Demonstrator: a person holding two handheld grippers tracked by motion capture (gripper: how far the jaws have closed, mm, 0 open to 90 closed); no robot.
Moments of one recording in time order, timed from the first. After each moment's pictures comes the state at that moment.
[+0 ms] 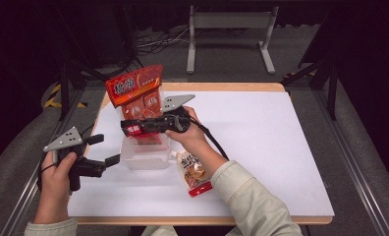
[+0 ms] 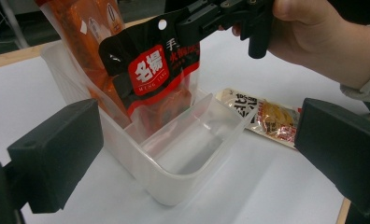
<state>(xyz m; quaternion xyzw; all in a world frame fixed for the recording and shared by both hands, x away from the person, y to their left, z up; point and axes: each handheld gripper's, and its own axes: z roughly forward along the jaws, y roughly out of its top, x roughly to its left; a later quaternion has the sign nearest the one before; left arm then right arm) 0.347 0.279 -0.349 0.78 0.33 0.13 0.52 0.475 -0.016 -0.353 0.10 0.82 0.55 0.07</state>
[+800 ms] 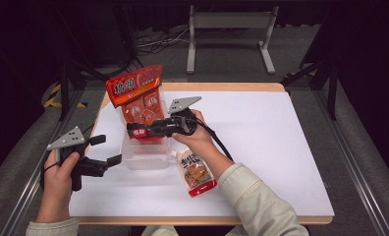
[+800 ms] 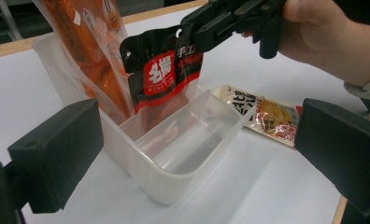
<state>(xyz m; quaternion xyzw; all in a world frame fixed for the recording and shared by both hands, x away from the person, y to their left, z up) 0.350 0.276 -0.352 0.78 0.33 0.12 0.52 0.473 -0.034 -0.361 0.14 0.83 0.53 0.05</state>
